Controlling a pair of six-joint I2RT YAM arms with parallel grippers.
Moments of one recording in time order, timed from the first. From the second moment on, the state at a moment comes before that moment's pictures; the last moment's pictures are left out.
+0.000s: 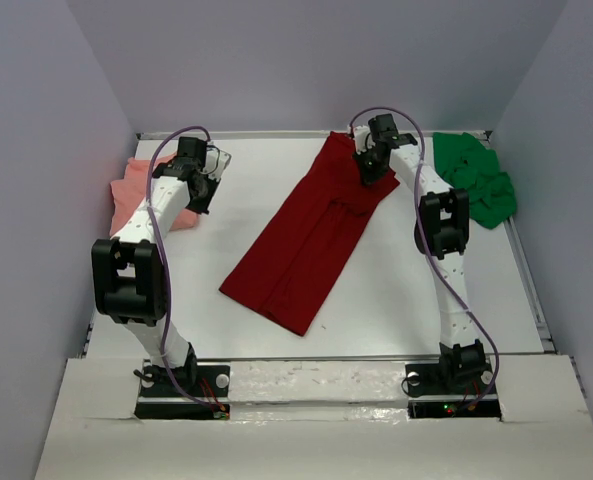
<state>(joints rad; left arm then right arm) -0.12 1.69 1.40 -0.73 -0.11 0.32 0.22 2.55 2.34 -0.80 -0.15 -0.29</state>
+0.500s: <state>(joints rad) -0.12 1.69 1.40 -0.77 -0.13 0.30 0.21 2.66 2.51 -0.77 -0.01 -0.36</state>
